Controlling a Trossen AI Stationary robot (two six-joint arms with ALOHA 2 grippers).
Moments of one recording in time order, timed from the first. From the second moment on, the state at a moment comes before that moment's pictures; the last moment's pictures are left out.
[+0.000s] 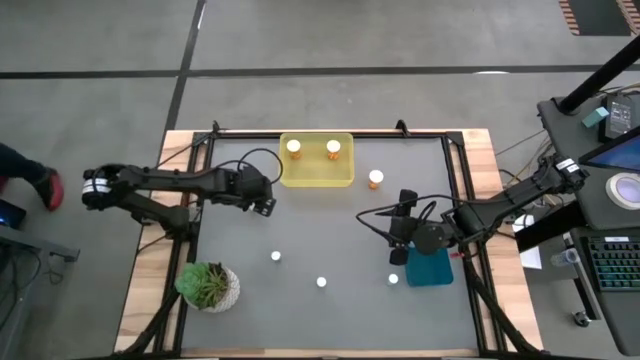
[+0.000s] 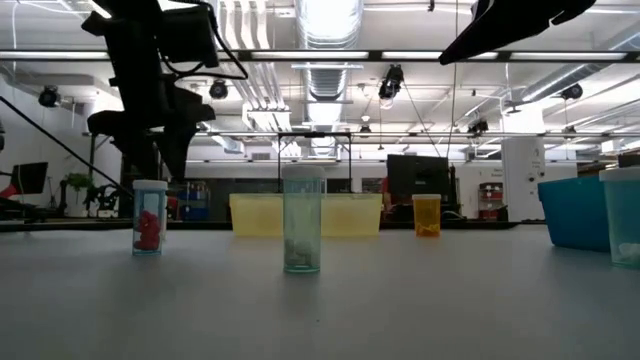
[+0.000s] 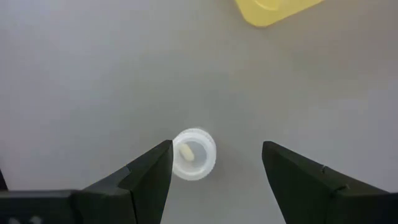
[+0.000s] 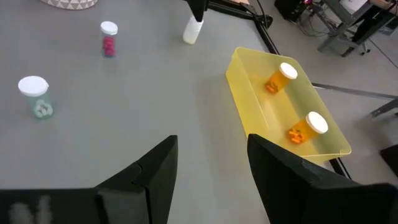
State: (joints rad) left arm 0.16 1.25 0.82 -0.88 -0.32 -0.96; right arm 0.43 1.16 0.83 -0.37 0.65 0.09
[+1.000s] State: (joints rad) left arm 0.16 1.39 0.80 -0.88 -0.32 -0.96; right arm 0.43 1.16 0.82 -0.37 0.65 0.08
